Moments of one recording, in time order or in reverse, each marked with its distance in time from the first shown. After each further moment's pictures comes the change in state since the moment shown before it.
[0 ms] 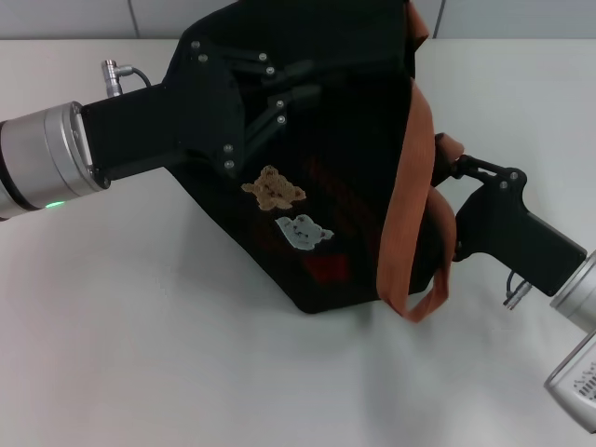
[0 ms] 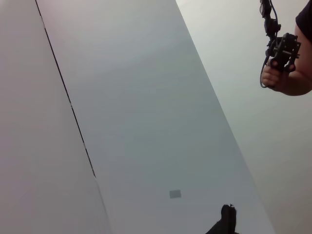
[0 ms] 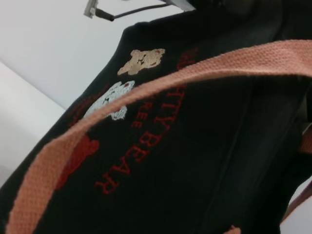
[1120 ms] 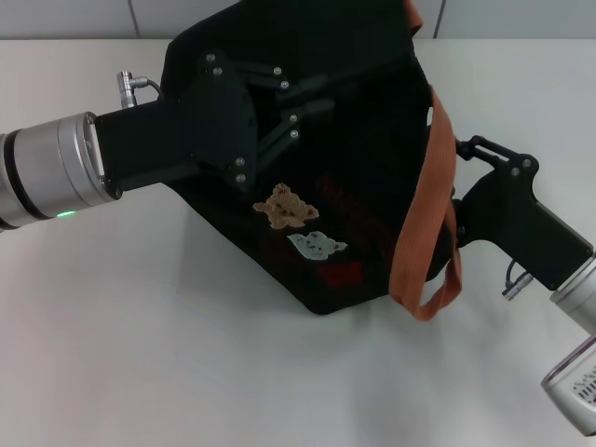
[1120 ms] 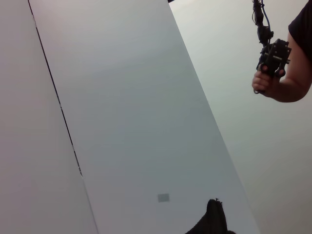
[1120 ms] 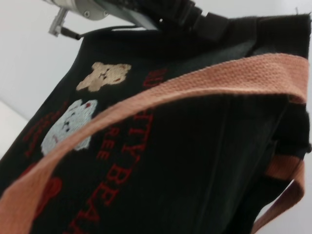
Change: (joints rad) left arm -0.007 -0.004 0.024 -0.026 -0.002 0.009 0.004; right arm -0.002 0.001 0.082 0.059 -0.006 -0.068 -0.071
